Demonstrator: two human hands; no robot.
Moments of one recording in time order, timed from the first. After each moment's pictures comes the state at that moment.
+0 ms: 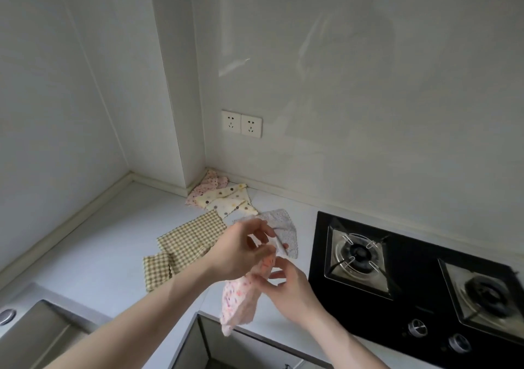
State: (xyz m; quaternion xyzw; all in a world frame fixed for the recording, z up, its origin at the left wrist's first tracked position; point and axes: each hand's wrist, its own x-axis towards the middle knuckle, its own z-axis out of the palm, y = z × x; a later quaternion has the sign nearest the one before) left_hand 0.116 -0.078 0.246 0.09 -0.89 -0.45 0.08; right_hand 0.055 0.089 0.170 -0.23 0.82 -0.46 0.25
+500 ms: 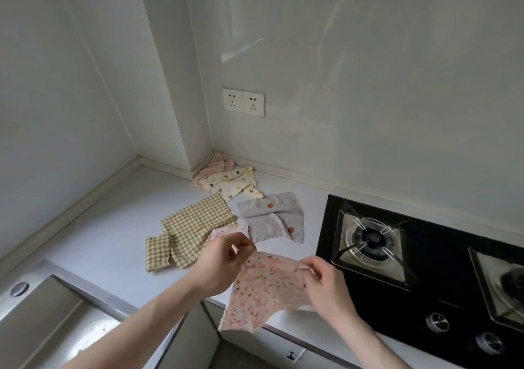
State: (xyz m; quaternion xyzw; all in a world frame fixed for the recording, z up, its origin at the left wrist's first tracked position) left_hand 0.132 -0.048 0.169 0.19 -0.89 -0.41 0.07; right_hand 0.007 0.171 0.109 -0.22 0.84 -0.46 0.19
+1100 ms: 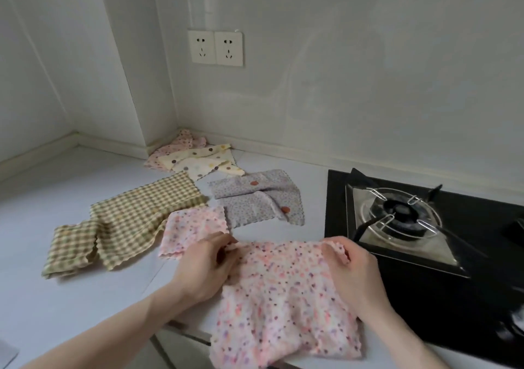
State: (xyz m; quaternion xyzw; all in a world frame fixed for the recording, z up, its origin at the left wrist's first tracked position) left_hand 0.054 -0.104 -0.101 0.12 -0.94 -0.25 0.18; right_hand -0.073 0.170 -0.081 -0.22 0.85 -0.47 0.02
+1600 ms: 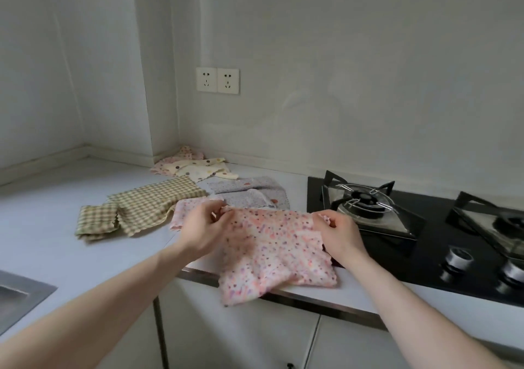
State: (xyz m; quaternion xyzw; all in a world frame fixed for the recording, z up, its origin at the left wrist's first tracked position) left_hand 0.099 -0.079 -0.080 0.13 -0.88 -0.36 0.29; right_hand -0.036 0.187 -0.076 -0.21 0.83 -0.51 -0.03
